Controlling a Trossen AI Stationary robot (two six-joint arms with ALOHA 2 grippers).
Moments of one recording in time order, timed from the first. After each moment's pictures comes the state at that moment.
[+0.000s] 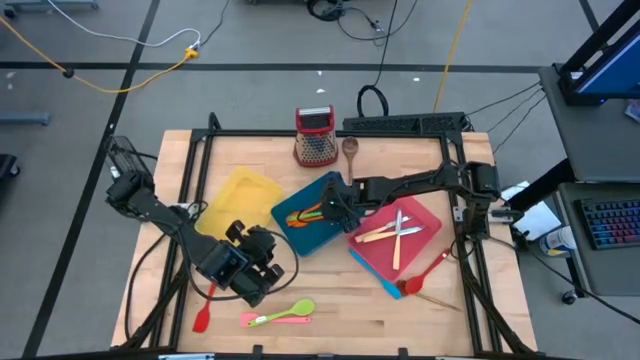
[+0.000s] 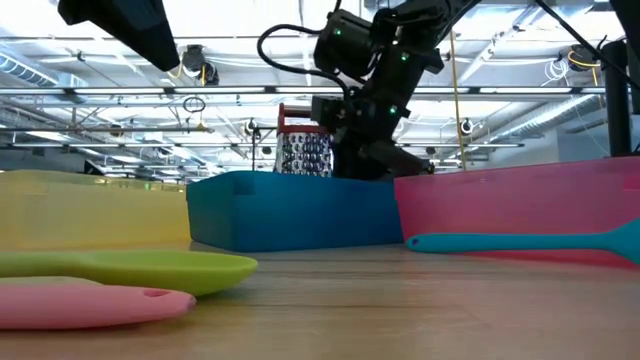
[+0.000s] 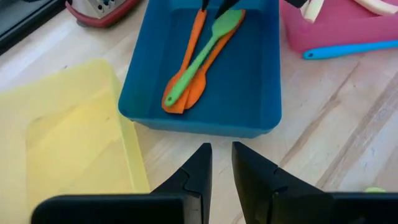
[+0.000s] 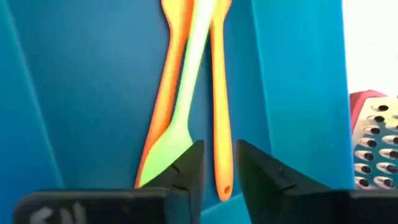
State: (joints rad) left arm -0.61 1.61 1.33 -1.17 -0.68 -1.29; right arm -0.08 1.88 1.26 -0.42 0.21 -0.60
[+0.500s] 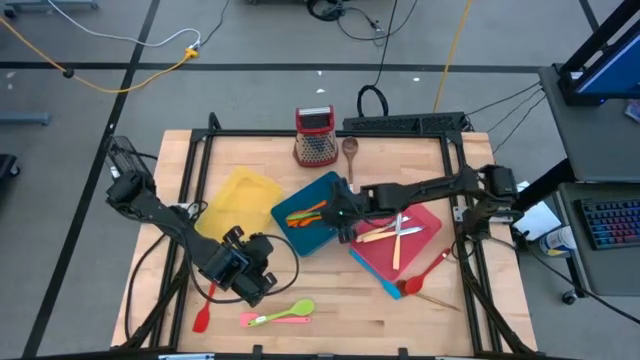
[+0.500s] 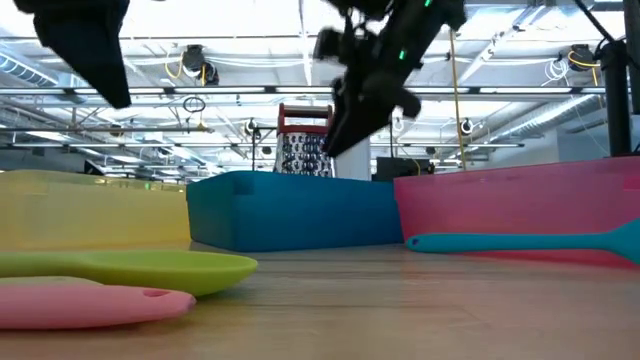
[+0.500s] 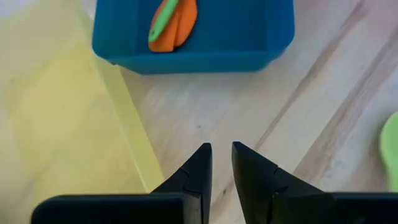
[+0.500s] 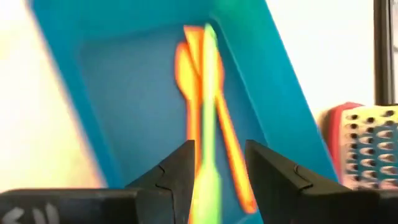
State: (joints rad) left arm -0.61 1.61 1.25 -1.14 -0.46 -1.21; right arm 0.04 1.75 1.26 -0.41 0.21 -0.32
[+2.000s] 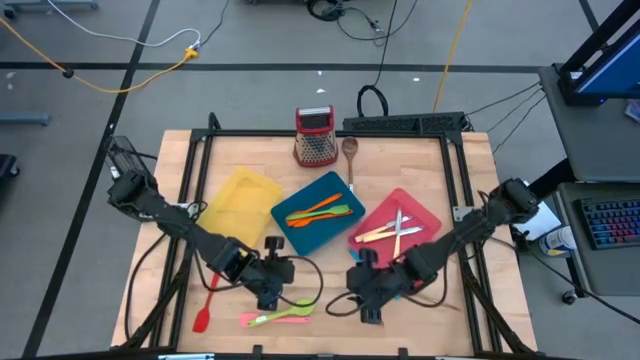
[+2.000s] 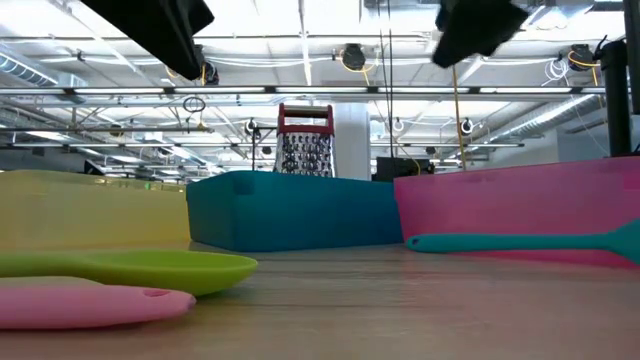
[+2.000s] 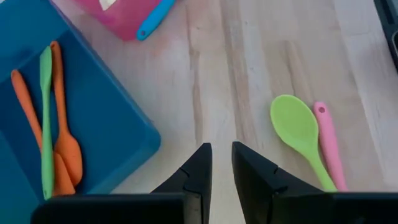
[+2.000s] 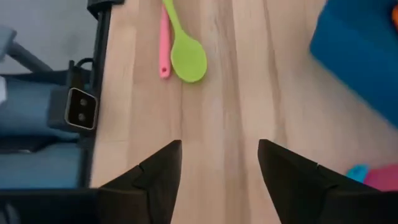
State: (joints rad) left arm -0.54 1.61 1.20 -0.62 -0.32 -0.34; right arm 0.57 1.69 1.26 -0.49 0.21 0.58
